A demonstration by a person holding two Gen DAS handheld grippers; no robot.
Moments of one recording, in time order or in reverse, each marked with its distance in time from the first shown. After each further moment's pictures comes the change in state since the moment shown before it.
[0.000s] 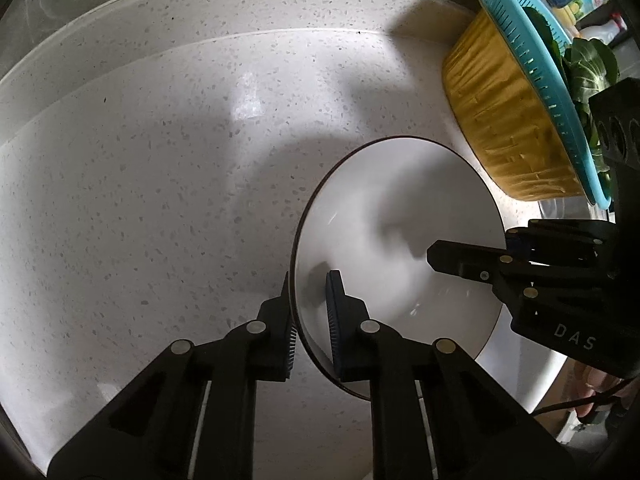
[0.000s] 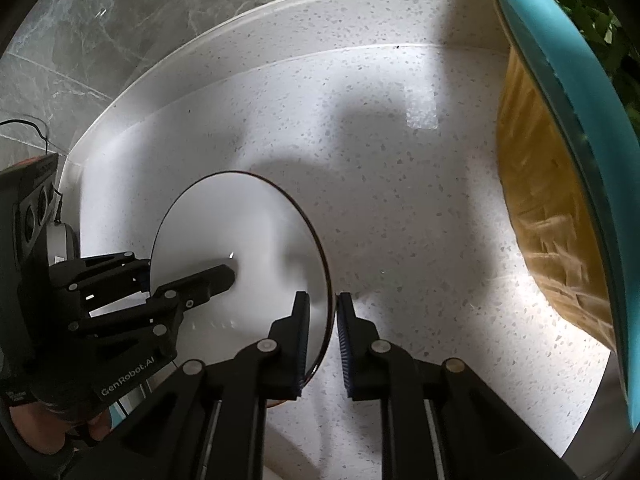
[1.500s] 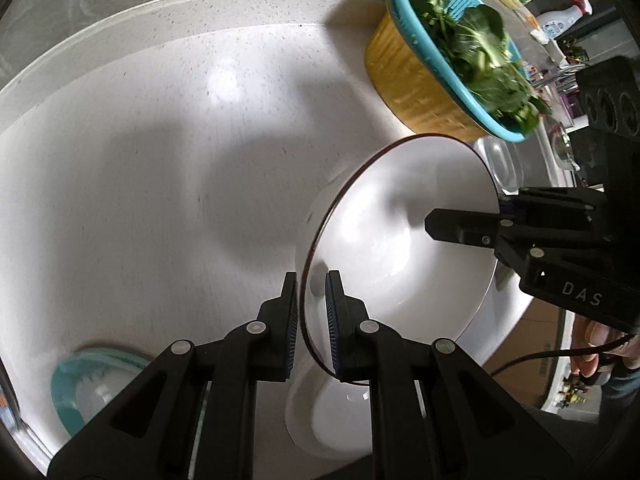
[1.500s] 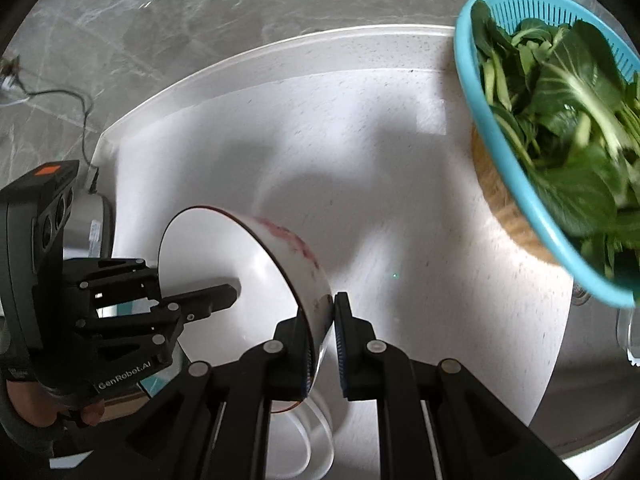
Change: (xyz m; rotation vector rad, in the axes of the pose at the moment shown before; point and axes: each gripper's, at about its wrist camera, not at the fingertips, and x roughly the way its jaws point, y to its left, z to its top) left arm -0.102 -0.039 -0.082 0.009 0.047 -0.084; right arm -0.084 0.034 -0.052 -0.063 0.010 0.024
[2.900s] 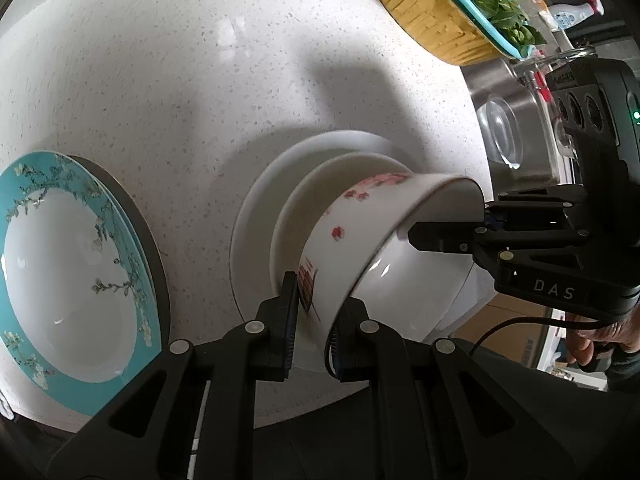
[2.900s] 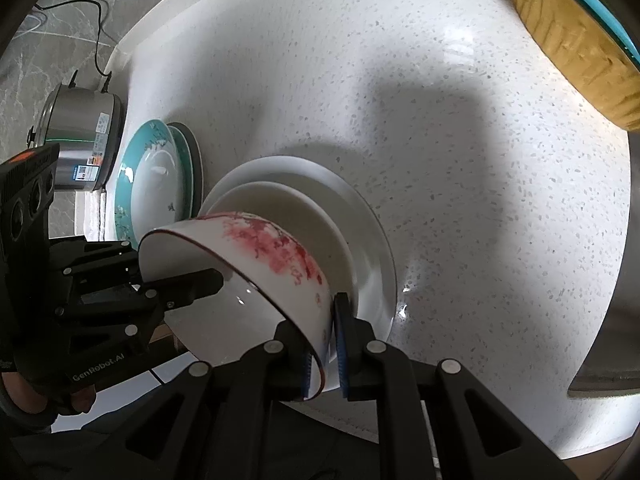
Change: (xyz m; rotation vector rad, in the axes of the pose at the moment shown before) left arm 0.040 -0.015 -0.122 -0.111 0.082 -0.025; right arm 0.052 0.021 -0.103 -0.043 0.238 0.049
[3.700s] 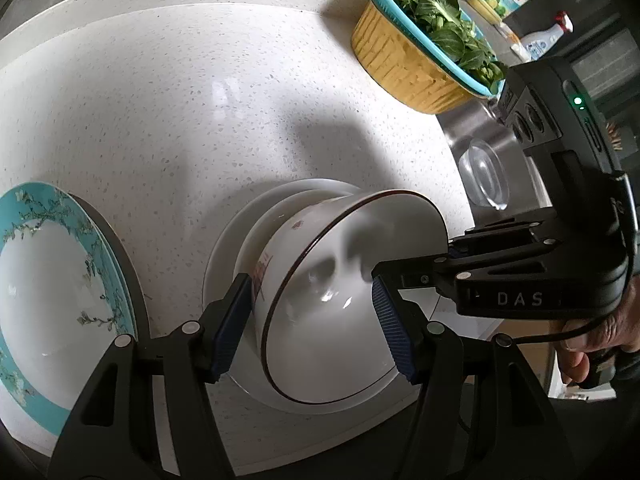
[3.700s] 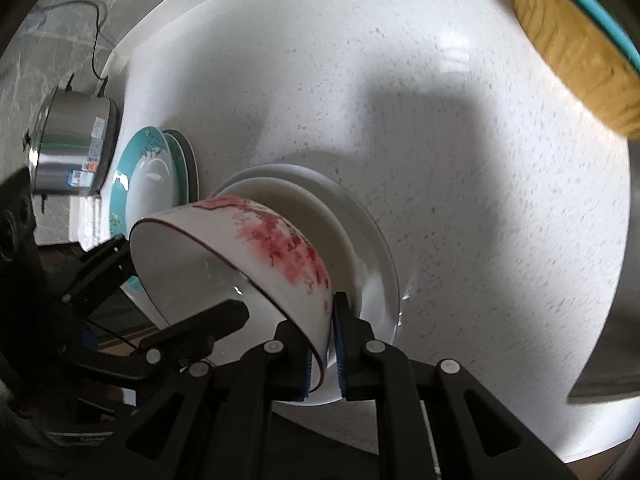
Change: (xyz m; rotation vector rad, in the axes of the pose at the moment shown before) left arm -0.006 -0.015 -0.012 0.019 -0.249 -0.040; right arm 0.005 -0.006 0.003 0.035 -0.013 0.029
